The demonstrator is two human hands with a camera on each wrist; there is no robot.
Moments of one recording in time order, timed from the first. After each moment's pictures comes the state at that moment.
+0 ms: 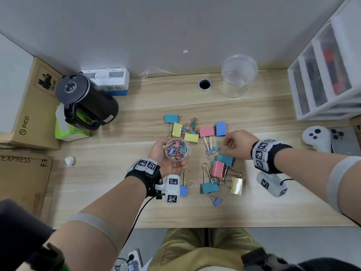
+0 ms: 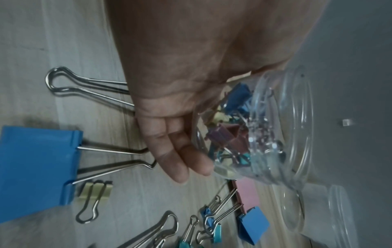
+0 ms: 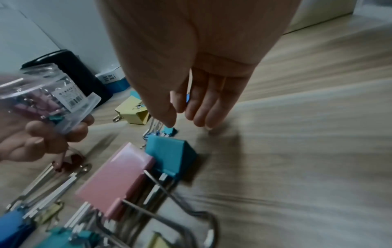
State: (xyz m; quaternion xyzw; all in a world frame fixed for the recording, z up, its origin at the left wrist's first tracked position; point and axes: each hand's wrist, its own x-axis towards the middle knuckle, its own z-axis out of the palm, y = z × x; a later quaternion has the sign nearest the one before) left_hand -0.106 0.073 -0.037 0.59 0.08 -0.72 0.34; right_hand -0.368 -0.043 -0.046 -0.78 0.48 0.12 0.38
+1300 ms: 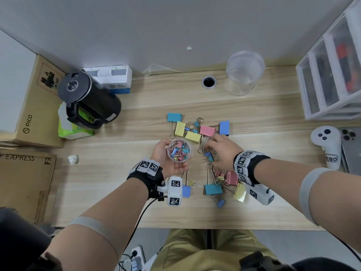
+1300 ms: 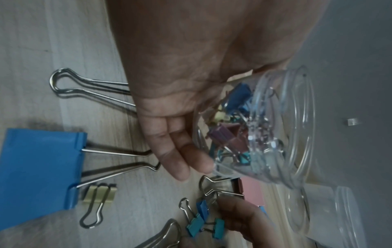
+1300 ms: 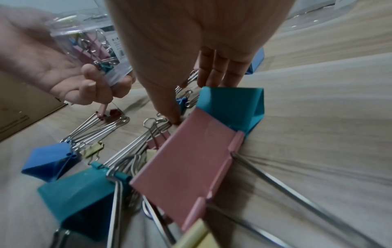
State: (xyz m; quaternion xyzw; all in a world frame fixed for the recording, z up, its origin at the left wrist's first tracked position) left_hand -0.107 0.074 -0.039 0.60 0.07 -0.72 0.34; right_hand -0.323 -0.009 -0.078 -0.87 0.38 0.11 0.30
